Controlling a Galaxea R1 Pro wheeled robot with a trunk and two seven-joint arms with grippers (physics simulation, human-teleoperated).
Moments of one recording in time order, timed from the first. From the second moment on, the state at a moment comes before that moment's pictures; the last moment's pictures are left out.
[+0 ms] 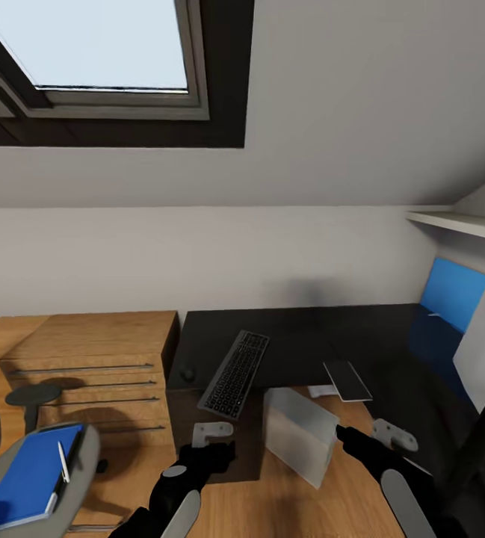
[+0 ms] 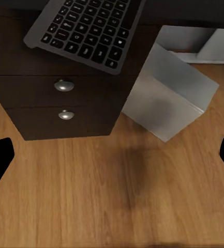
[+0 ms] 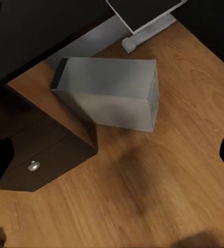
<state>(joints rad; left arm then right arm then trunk) -0.24 -0.04 -0.52 -1.27 0.54 0.47 0.48 -0.12 -0.11 0.09 -1.55 -0.75 0.57 -0.60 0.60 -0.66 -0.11</state>
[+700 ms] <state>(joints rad) -0.24 -0.05 -0.52 -1.26 0.54 0.46 0.48 -0.12 -0.11 0.10 -1.54 -0.72 0.49 -0.60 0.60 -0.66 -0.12</state>
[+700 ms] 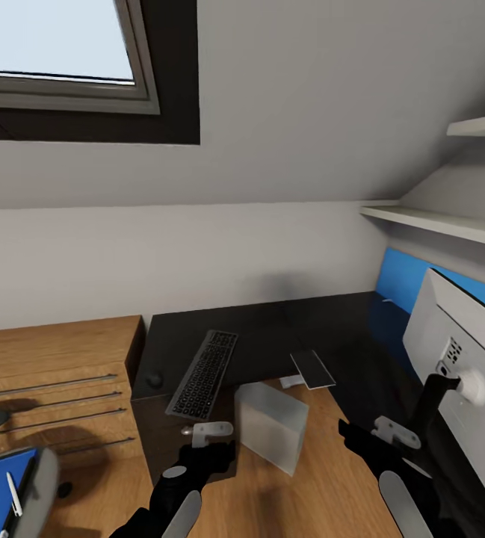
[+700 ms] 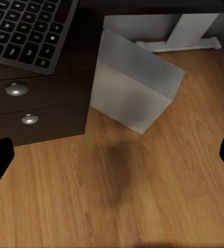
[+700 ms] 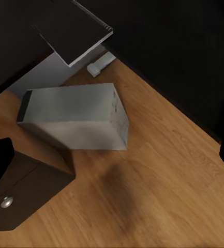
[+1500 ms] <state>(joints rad) -0.24 -0.04 -0.52 -1.26 0.54 0.46 0.48 -0.12 -0.11 0.10 -1.54 -0.72 0.49 -0.61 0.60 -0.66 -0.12</state>
